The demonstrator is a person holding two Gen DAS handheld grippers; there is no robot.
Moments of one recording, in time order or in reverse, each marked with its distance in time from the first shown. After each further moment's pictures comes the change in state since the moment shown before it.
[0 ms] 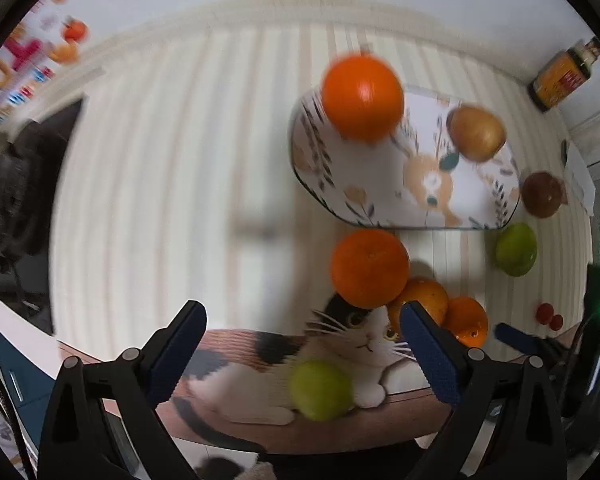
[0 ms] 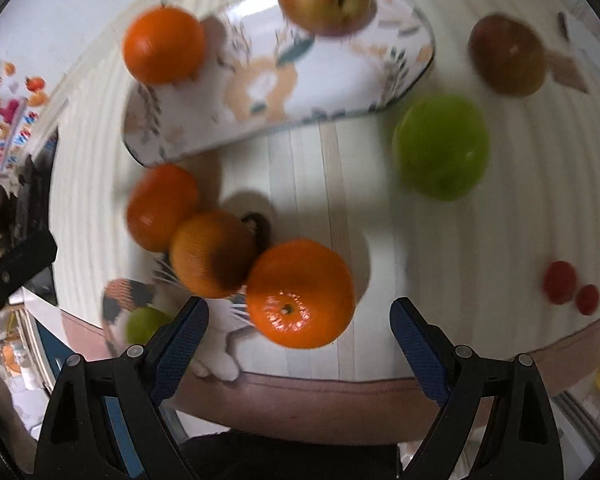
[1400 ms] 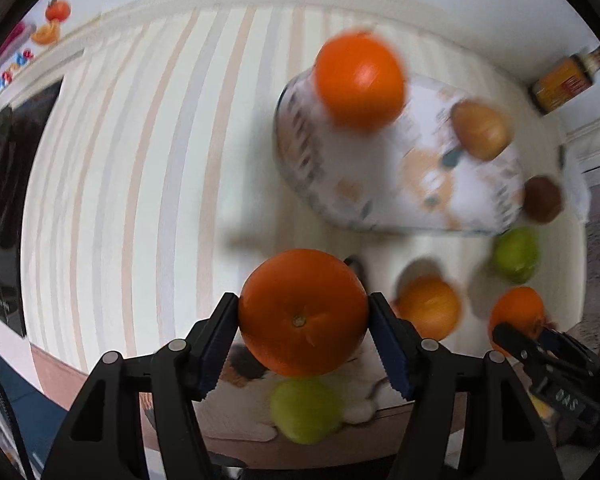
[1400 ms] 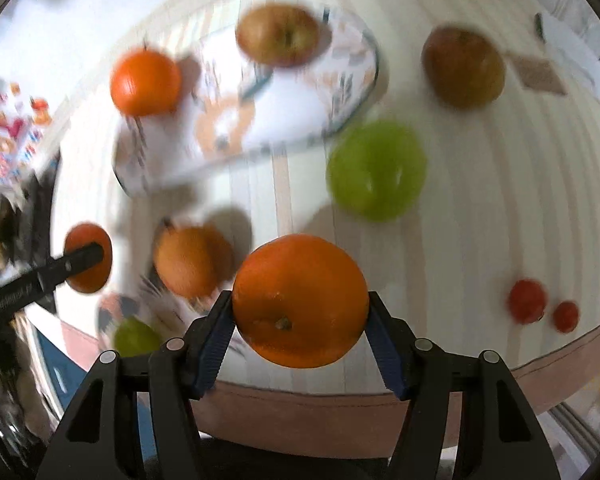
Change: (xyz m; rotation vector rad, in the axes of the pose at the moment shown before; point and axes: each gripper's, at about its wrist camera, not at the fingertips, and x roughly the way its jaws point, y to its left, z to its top) left arm 0.023 0.008 -0.020 -0.015 -0.141 -0.100; right arm -0.029 -0.036 0.004 0.029 -0.117 0.042
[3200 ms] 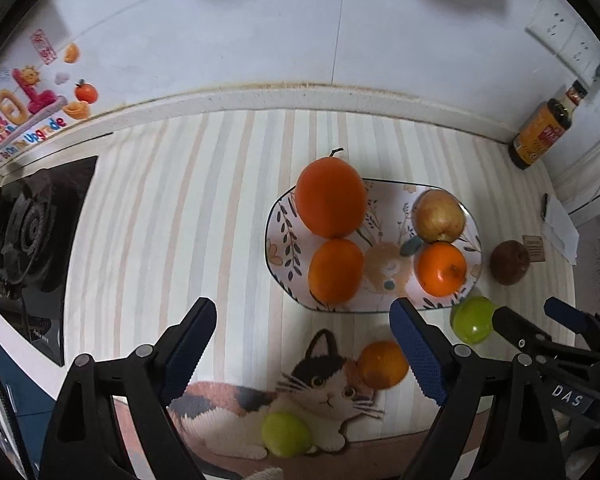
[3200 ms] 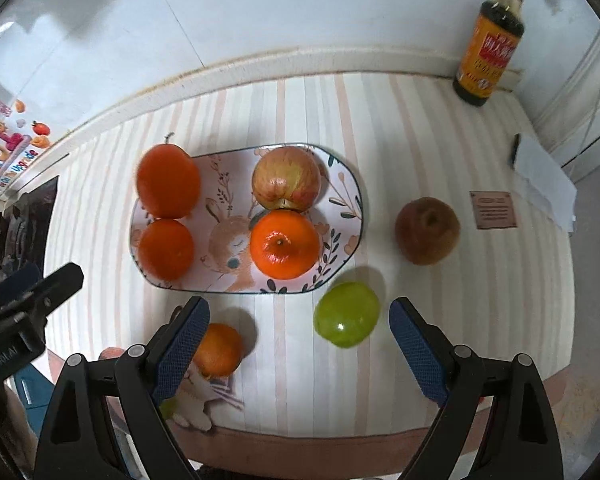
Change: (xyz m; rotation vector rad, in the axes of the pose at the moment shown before) left arm -0.084 -0.046 0.058 0.006 -0.102 0.115; right arm -0.085 0.037 0.062 -0.117 -0.147 -0.171
